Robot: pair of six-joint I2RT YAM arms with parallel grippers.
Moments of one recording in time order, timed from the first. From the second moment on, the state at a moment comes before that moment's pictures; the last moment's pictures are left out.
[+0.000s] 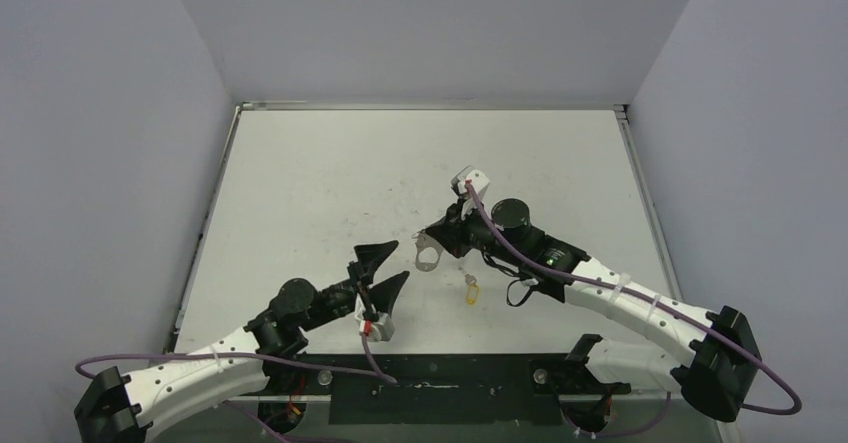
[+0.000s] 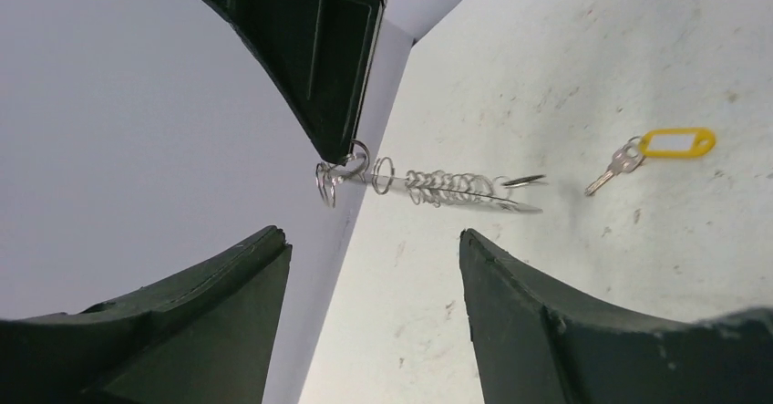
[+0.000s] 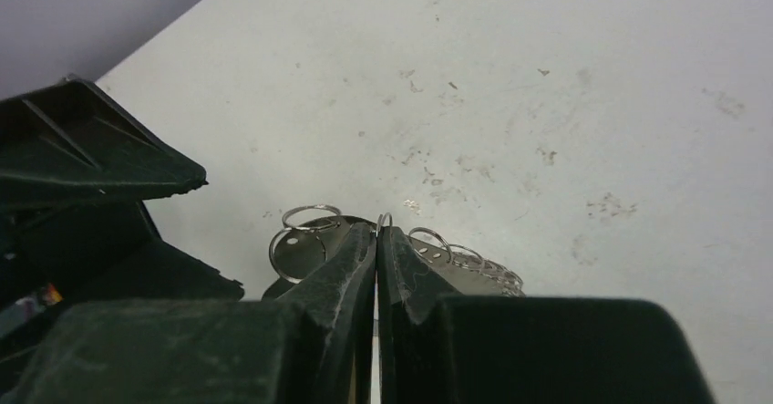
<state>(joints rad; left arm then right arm) -0.97 0.59 0.17 0.50 0.17 0.99 0.86 1.12 0.79 0.04 -0.12 0.27</state>
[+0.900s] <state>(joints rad) -0.97 0.50 0.09 0.63 -0.01 0.45 0.86 1.21 0.57 0.22 -0.40 -0.09</state>
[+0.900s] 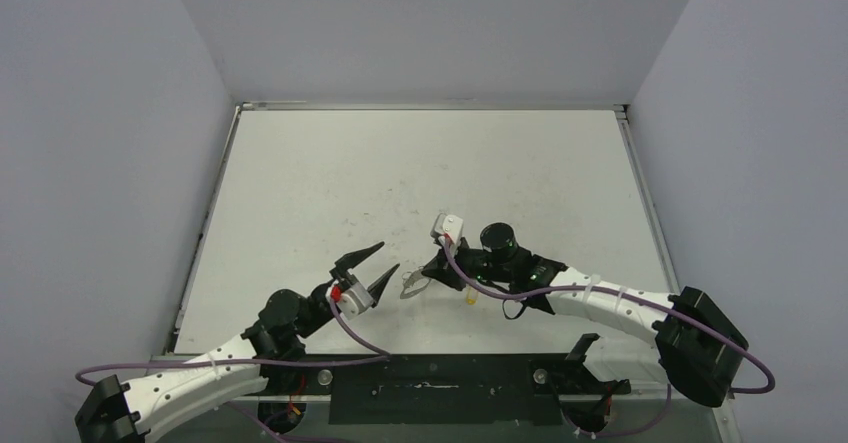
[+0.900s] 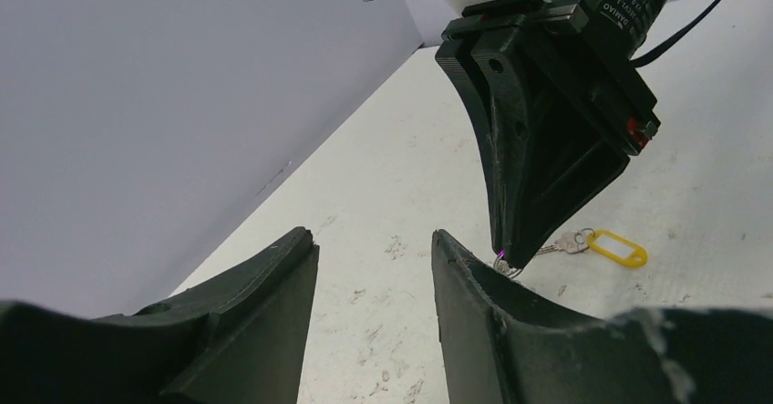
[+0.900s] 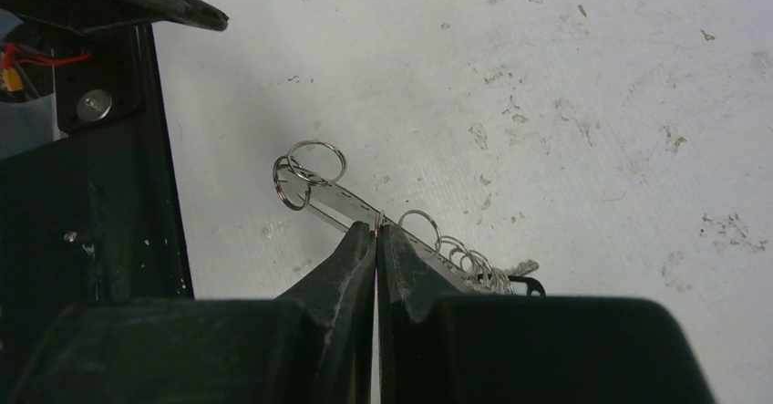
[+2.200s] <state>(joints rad) -0.98 0.75 0.03 0.55 0.23 0.36 0.92 1.09 0.25 0.61 -0.32 0.12</state>
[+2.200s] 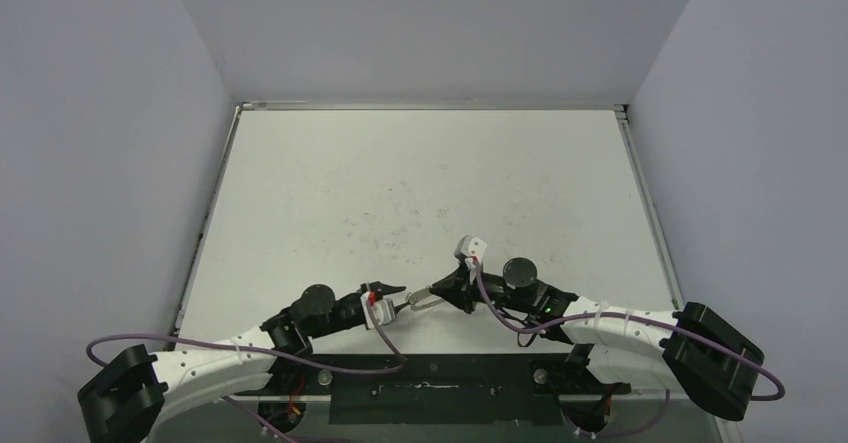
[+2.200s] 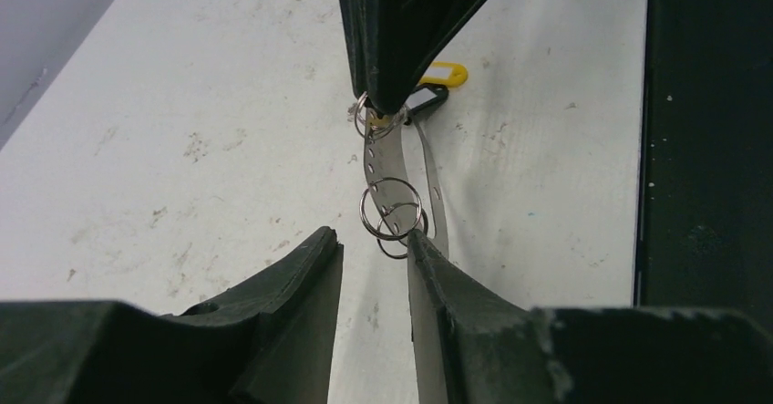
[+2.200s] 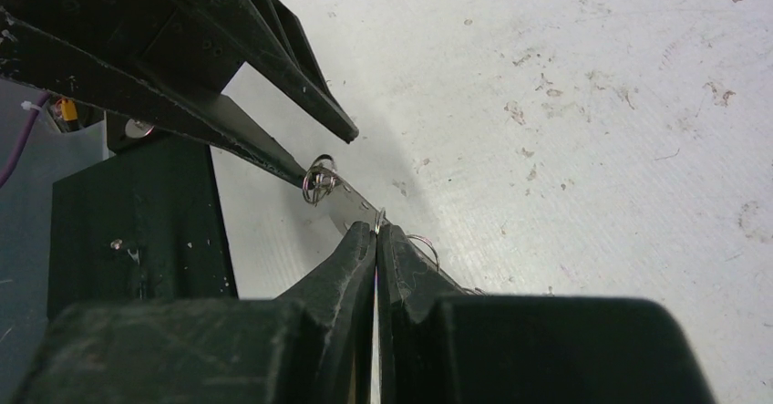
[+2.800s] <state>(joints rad) -0.97 0.74 0.06 0.56 0.12 0.46 0.93 1.11 0.24 0.52 -0.39 0.04</state>
